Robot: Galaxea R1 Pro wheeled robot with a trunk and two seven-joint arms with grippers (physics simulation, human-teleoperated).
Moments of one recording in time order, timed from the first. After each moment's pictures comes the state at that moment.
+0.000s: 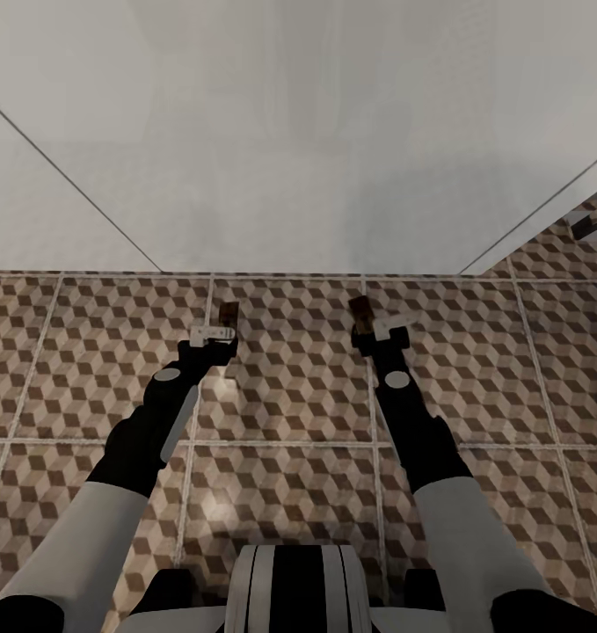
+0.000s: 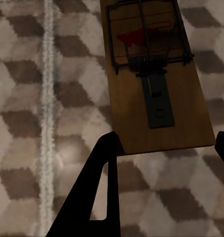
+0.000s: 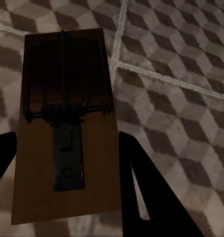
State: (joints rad) left arm -0.81 0.01 -0.16 -1.18 0.07 0.42 0.08; right arm -0.83 0.15 0.05 -1.08 0.39 0.19 -0.14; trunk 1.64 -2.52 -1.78
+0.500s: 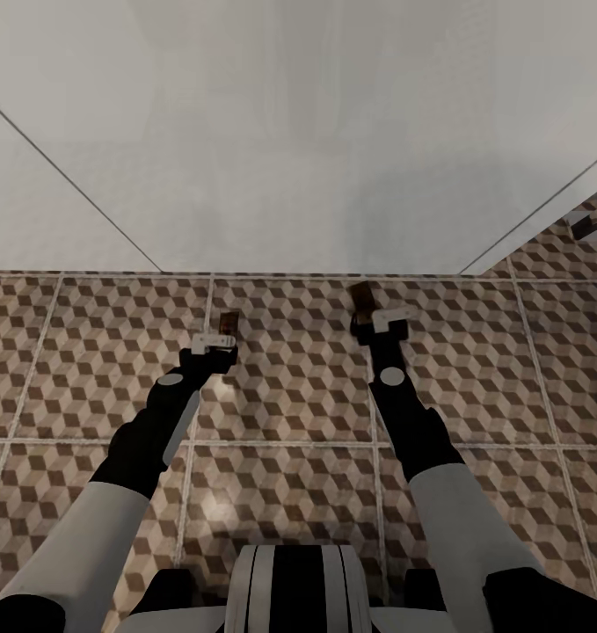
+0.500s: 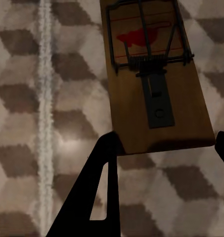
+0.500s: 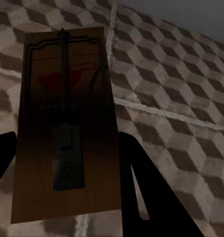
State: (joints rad) left arm -0.81 0.01 -0.16 -1.11 0.07 0.42 0.09; right arm -0.88 0.15 0.06 -0.99 0.39 0.04 -0.23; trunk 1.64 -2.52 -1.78
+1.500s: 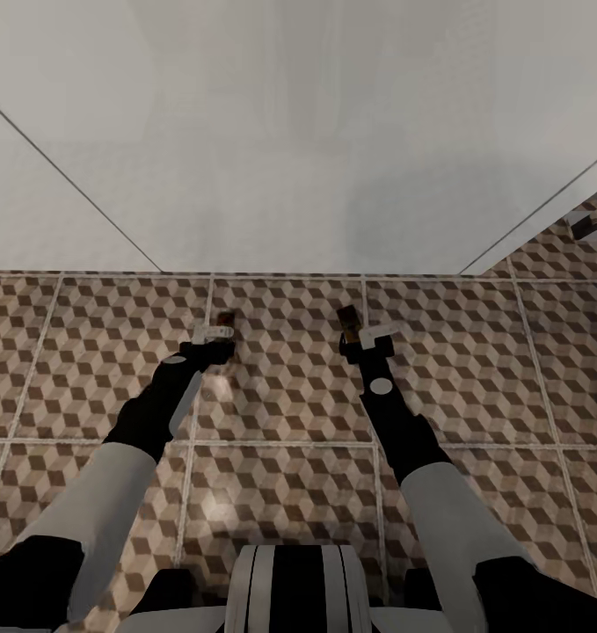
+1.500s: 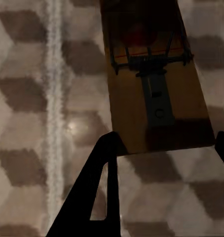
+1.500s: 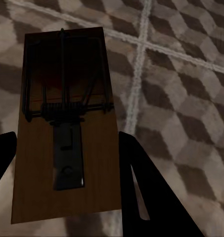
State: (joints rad) left arm -0.96 0.00 -0.12 -0.88 0.06 0.42 0.09; right arm -0.89 0.17 0.05 -0.84 0.38 0.05 -0.19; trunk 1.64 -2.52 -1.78
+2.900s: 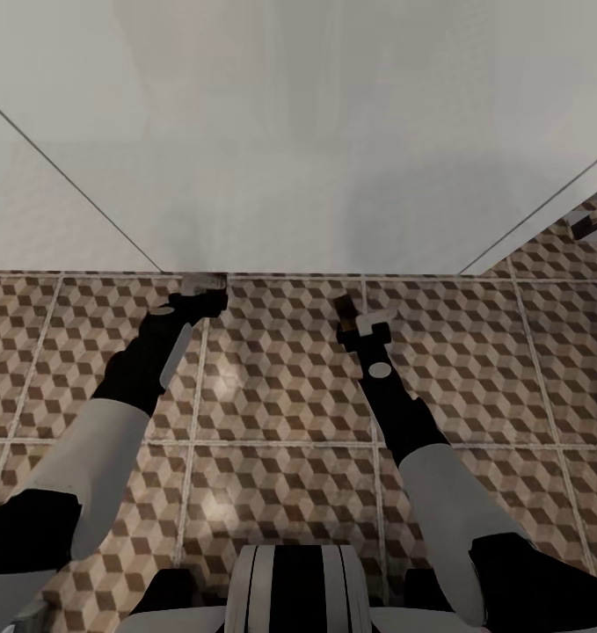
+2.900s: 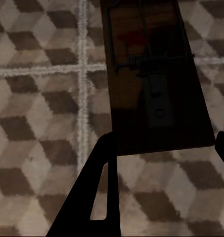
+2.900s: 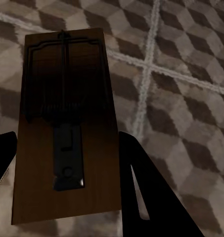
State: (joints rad) left arm -1.12 0.02 -0.13 -0.93 0.07 0.47 0.08; right arm -0.96 0.17 0.05 -0.81 0.38 0.07 -0.16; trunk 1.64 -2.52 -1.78
